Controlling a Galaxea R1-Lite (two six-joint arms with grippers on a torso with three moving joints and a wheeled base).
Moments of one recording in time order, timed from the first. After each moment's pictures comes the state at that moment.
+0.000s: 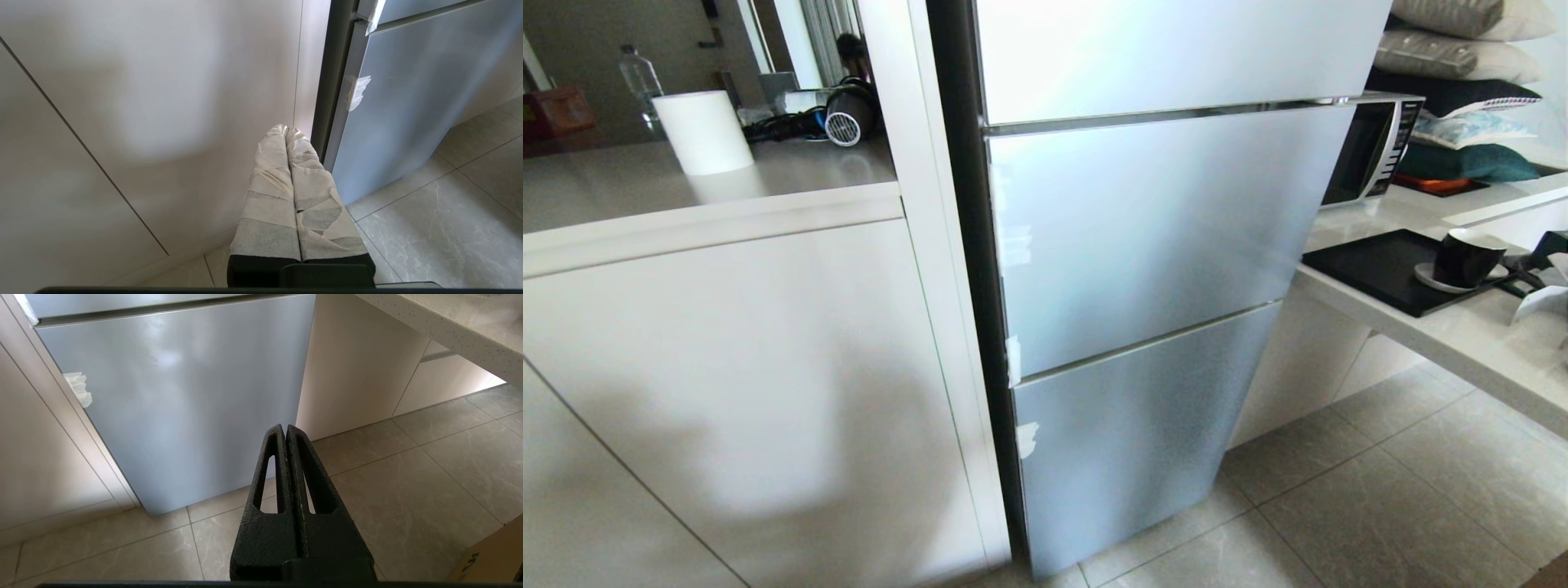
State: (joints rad) left arm 0.00 0.00 -0.04 0.11 0.00 0.03; right arm 0.00 0.00 -0.03 0.08 -0.01 -0.01
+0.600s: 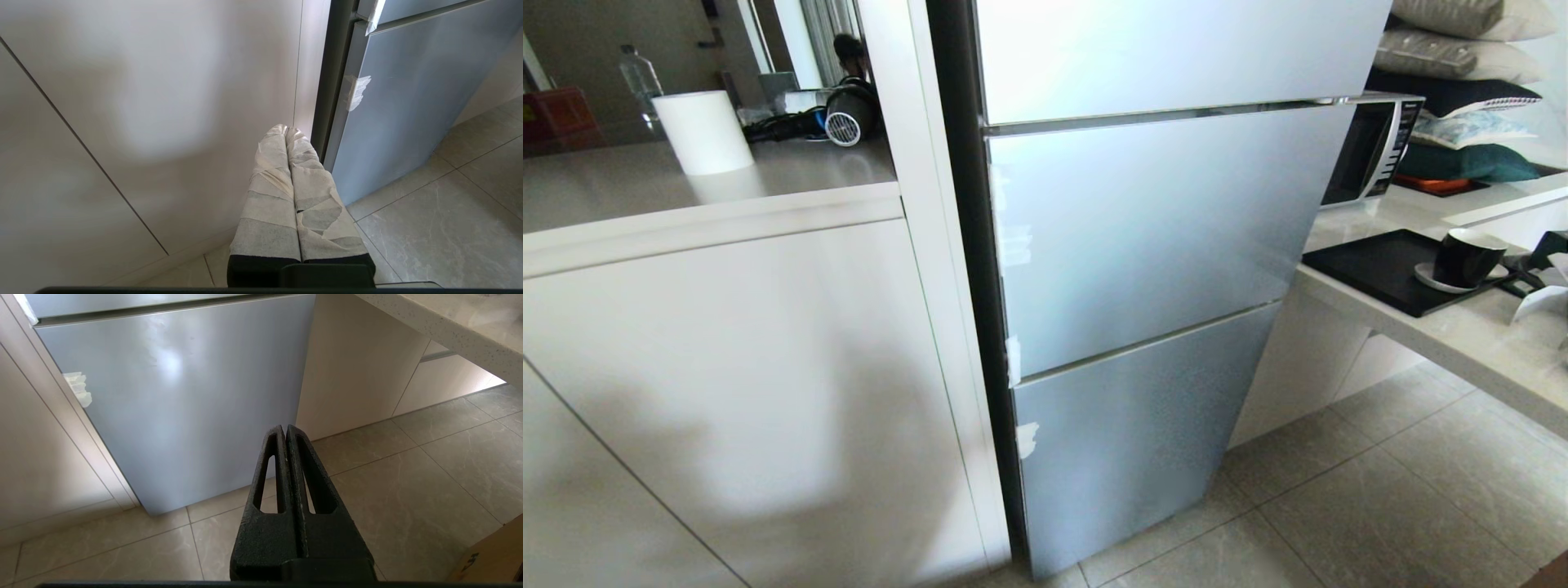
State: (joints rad) left arm 0.00 0.00 -0.04 0.11 0.00 0.03; right arm 0.00 0.00 -0.03 0.08 -0.01 -0.01
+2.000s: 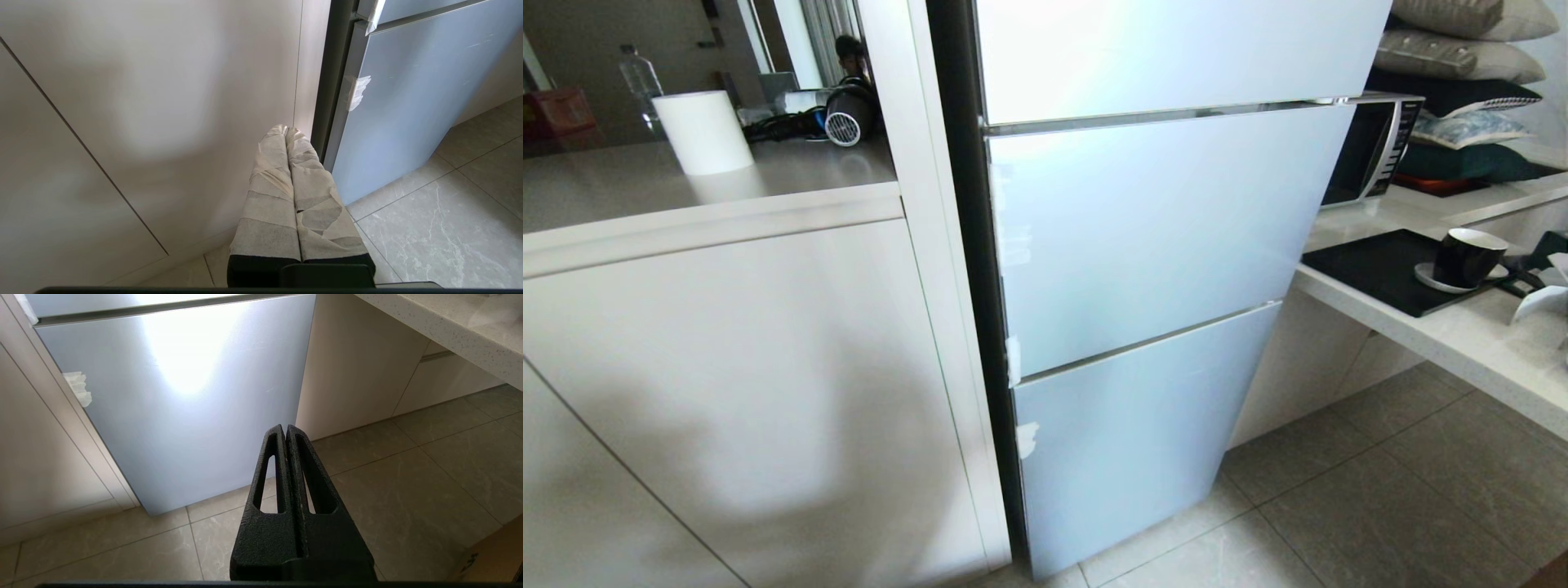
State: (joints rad) left arm 0.00 0.00 -0.04 0.11 0.00 0.03; right arm 0.00 0.00 -0.03 0.08 -0.01 -0.01
